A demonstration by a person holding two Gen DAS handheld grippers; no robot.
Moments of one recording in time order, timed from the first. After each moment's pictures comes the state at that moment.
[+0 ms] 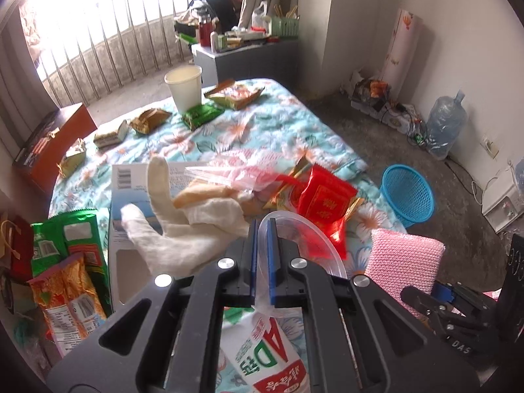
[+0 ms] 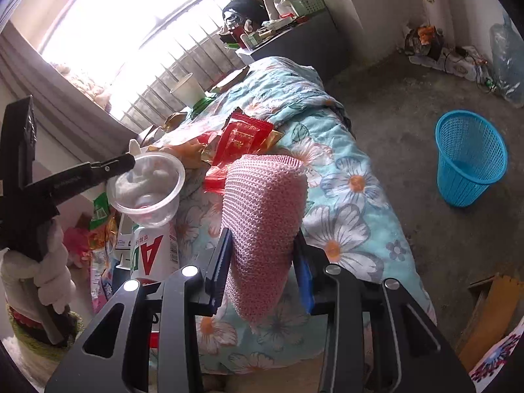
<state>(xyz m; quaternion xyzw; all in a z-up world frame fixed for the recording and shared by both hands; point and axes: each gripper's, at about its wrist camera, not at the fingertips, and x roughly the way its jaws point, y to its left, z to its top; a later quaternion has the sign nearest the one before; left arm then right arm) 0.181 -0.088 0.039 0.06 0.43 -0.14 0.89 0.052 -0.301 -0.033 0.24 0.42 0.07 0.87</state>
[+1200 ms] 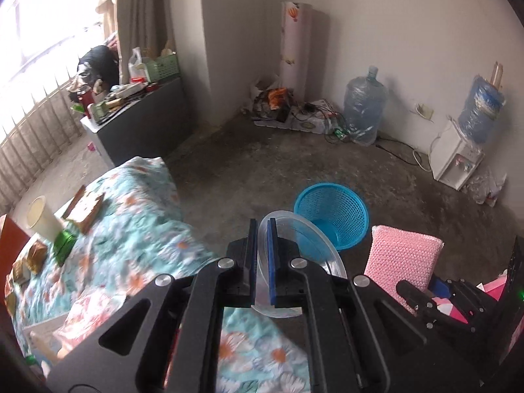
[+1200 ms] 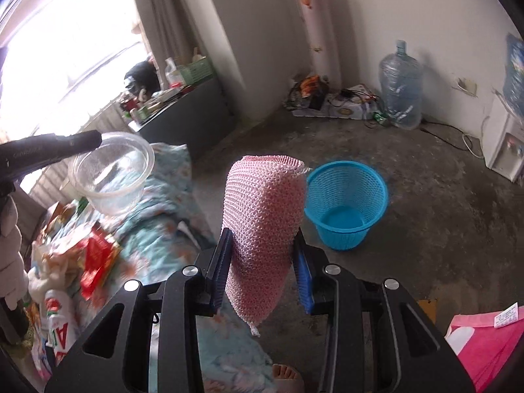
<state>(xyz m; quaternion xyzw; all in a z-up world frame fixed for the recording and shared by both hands) 0.231 -0.343 0.054 0.15 0.38 -0.33 0.85 0.038 -0.487 -0.019 0.25 0.35 -0.21 0.88</state>
